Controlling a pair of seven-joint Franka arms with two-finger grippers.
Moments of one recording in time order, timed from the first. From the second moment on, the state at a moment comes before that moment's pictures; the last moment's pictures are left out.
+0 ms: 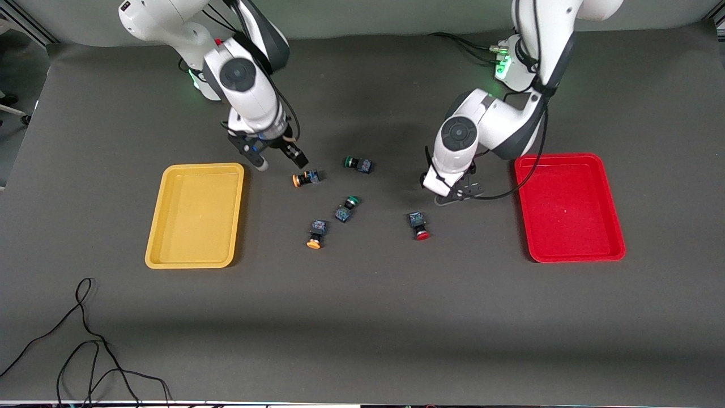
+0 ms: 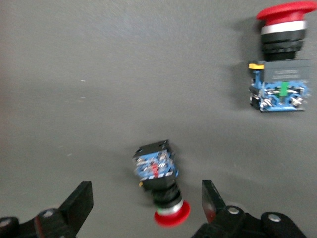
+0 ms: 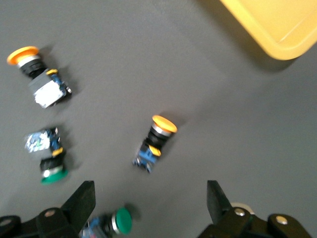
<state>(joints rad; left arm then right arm) -0.53 0.36 -0.10 -2.18 0.03 2.39 -0.91 0.74 0.07 -0.07 -2.38 0.07 2.44 1.45</state>
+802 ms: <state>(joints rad) -0.53 0.39 -0.09 -2.18 0.03 2.46 -0.94 0.76 0.36 -0.07 -2.37 0.08 2.71 1.49</state>
